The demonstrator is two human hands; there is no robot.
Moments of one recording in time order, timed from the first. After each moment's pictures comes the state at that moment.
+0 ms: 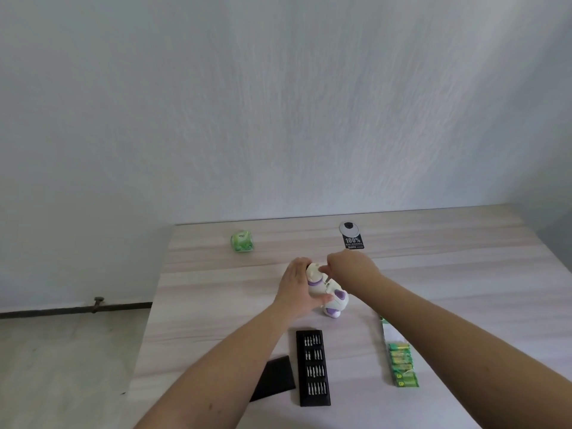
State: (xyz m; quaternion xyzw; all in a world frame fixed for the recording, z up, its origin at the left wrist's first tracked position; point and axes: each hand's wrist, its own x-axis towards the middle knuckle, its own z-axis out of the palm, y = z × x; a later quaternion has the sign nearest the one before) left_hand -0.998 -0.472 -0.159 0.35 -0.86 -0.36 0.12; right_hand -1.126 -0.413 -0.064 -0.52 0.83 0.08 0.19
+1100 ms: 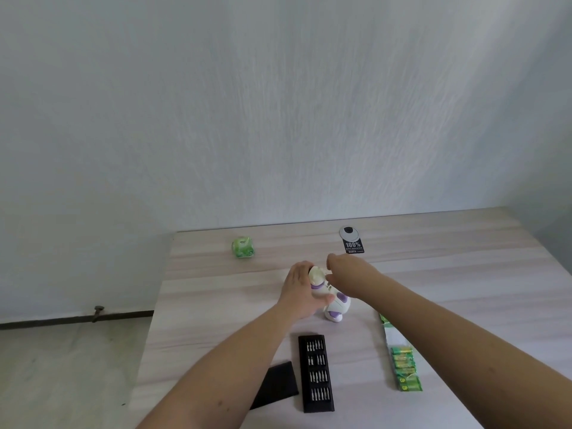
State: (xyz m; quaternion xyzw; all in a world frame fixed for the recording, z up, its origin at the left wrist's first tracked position) left_hand -1.004 -0.473 -0.152 0.36 -0.85 -0.37 0.09; right_hand -1.130 -0.414 -0.073 -0.54 0.82 0.08 0.19
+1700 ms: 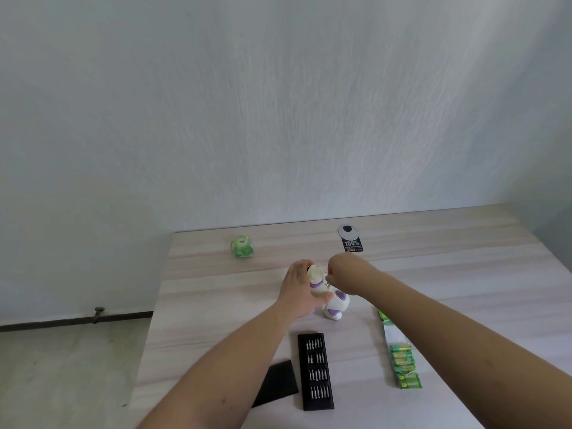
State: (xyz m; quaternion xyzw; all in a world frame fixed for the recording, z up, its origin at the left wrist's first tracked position) left_hand -1.004 -0.471 -0.148 0.37 -0.85 -0.37 0.08; right_hand -1.130 -0.414 -0.070 -0.51 0.82 0.09 0.25
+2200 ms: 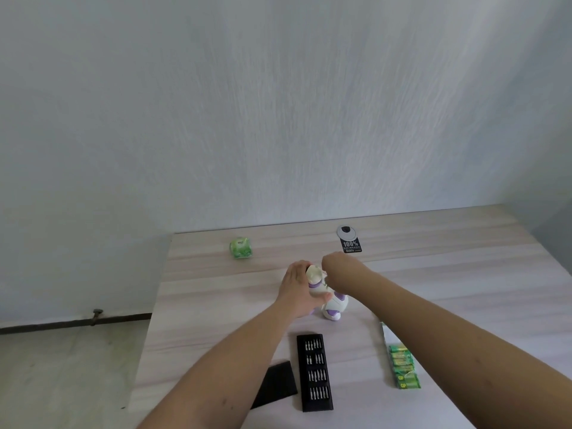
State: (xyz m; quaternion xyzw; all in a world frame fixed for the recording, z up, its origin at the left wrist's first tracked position) left_hand -1.005 -0.473 -0.150 0.38 -0.85 -0.35 0.08; right_hand -1.118 -0.419 -0.060 -0.51 0.82 0.12 0.23
